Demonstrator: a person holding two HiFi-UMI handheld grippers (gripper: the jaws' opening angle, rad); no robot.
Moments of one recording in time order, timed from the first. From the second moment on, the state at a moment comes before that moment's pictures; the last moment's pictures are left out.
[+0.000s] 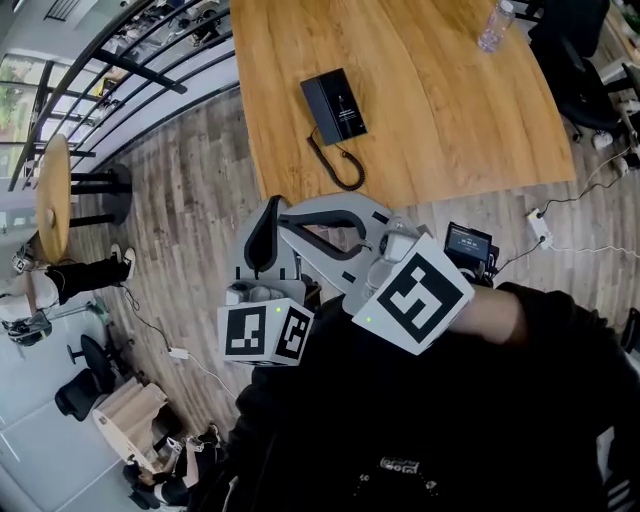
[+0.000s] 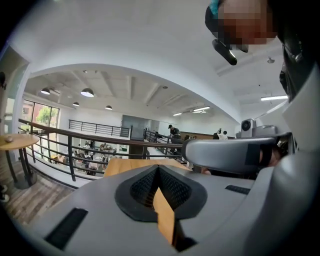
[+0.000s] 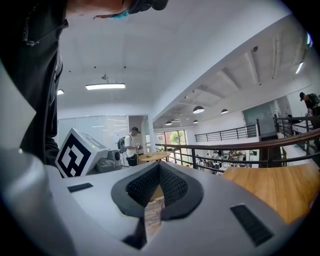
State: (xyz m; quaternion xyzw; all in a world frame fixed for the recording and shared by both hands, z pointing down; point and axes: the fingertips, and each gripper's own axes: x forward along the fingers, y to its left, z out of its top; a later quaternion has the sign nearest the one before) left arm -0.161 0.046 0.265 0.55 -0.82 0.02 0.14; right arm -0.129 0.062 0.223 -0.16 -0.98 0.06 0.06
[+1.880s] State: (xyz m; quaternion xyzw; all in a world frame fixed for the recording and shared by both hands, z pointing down) left arm -0.235 -0.066 0.277 0.73 -0.67 0.01 0.14; right arm -0.219 -0.025 0.228 0.03 -1.00 0.04 0.08
